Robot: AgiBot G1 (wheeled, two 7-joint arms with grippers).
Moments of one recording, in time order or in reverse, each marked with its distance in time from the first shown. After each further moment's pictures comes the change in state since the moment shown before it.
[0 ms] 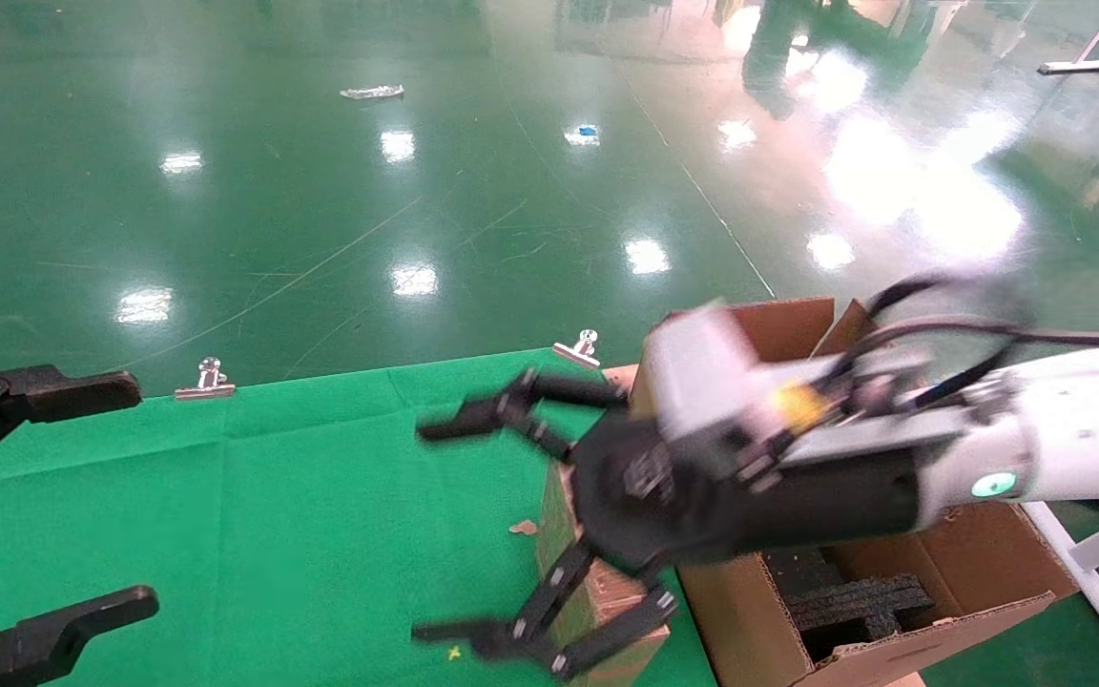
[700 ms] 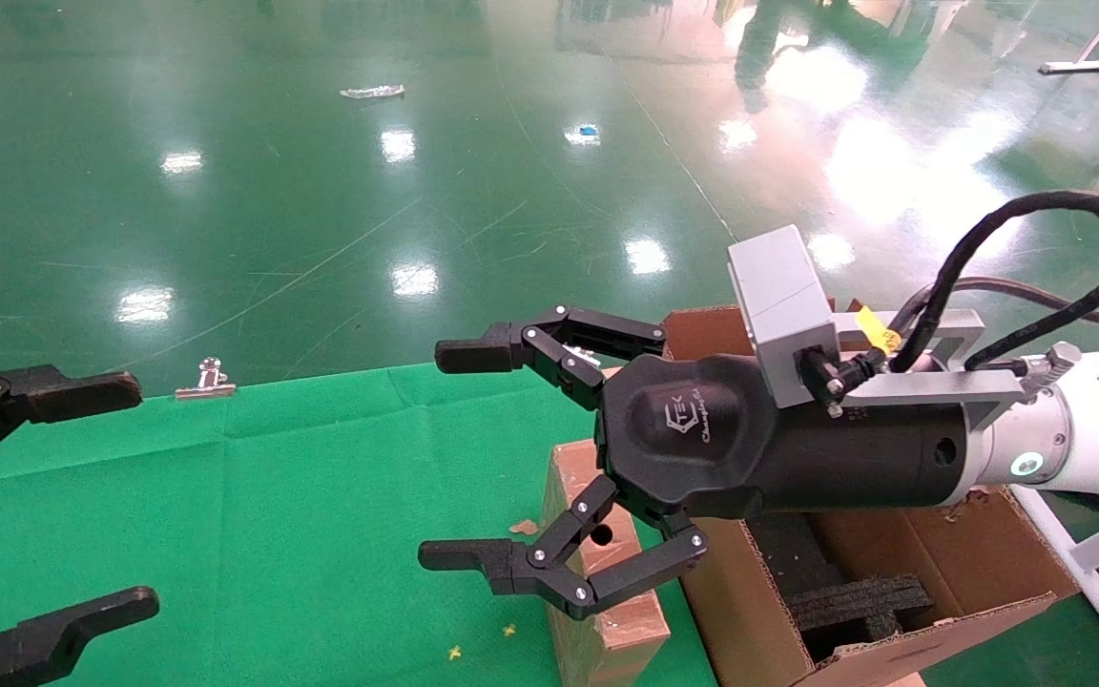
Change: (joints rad) left arm 0.000 0.000 -0.001 -0.001 0.000 0.000 -0.001; right arm -0.093 0.028 0.105 -0.049 0.181 0.025 -0.063
